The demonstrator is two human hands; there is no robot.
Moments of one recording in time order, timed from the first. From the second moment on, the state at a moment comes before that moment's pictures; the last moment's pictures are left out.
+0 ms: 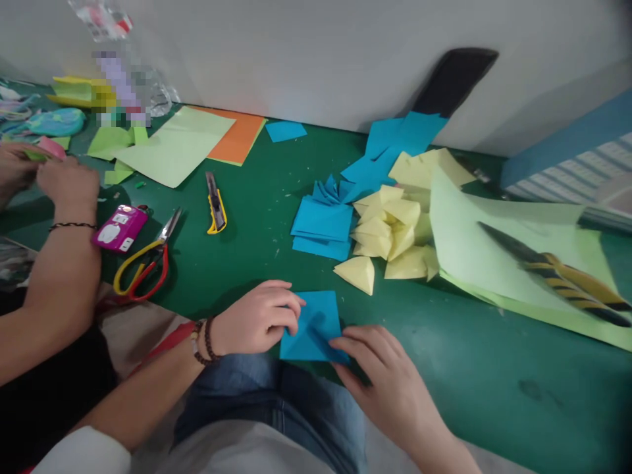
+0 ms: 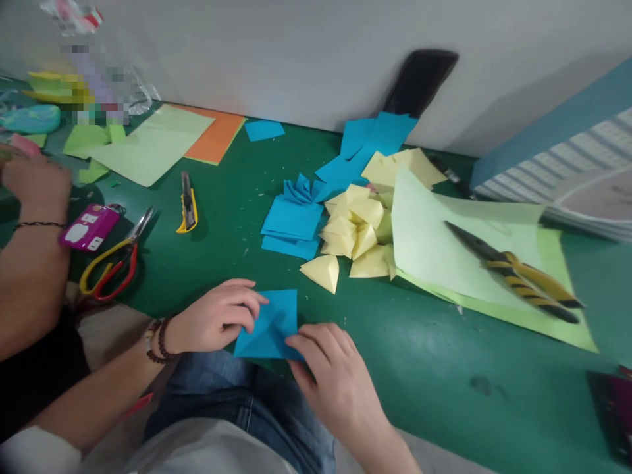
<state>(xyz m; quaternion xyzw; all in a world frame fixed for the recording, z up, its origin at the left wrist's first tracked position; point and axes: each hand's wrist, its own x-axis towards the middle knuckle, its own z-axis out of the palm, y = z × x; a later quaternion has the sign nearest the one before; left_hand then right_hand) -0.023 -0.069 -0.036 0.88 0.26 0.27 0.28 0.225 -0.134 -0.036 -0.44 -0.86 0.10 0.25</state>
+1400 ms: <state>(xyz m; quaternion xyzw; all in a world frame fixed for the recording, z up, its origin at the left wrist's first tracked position) -0.017 -0.106 -0.048 0.86 0.41 0.27 0.15 0.188 -0.132 -0.055 -0.59 -0.75 0.06 0.30</state>
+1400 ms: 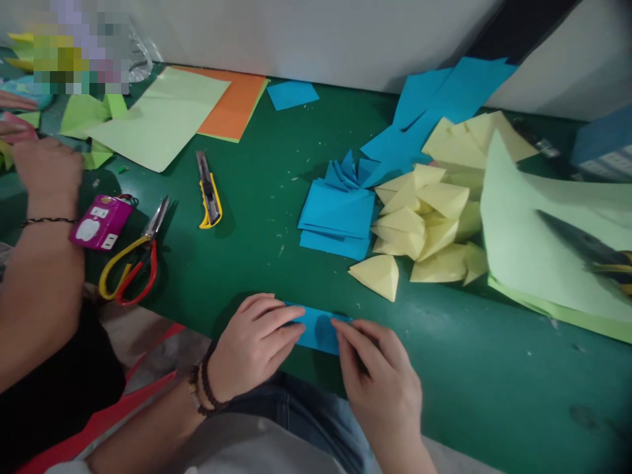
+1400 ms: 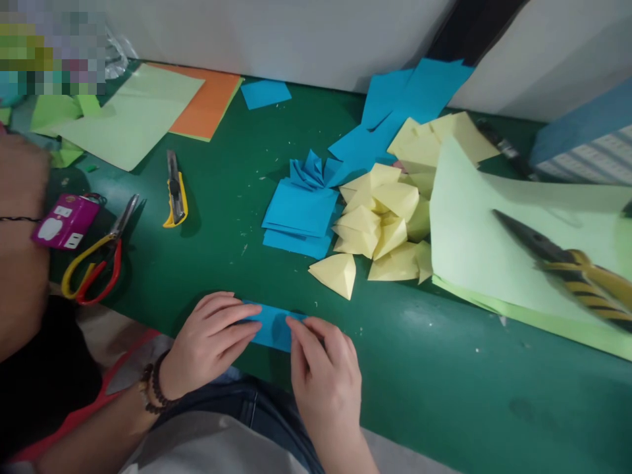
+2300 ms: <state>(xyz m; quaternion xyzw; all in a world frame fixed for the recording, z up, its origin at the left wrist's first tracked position) -0.017 -0.104 -0.046 0.86 0.42 0.25 0.16 0.187 -0.131 -0.055 -0.61 -0.74 0.04 0.28</state>
